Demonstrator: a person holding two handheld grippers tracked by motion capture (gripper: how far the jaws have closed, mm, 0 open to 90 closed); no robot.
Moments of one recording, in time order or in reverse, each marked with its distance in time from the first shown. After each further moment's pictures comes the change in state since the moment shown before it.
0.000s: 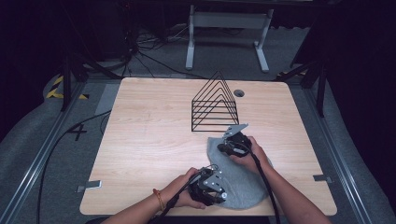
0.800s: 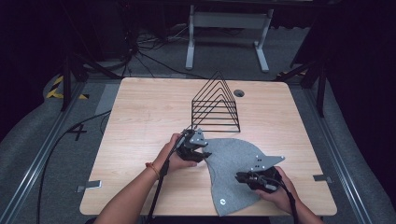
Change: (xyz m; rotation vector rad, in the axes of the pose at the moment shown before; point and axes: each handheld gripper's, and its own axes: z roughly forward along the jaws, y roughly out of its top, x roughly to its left) left arm 0.103 -0.016 -0.051 -0.057 0.334 -0.178; right arm 0.066 -0.082 -0.091 -0.101 0.096 0.002
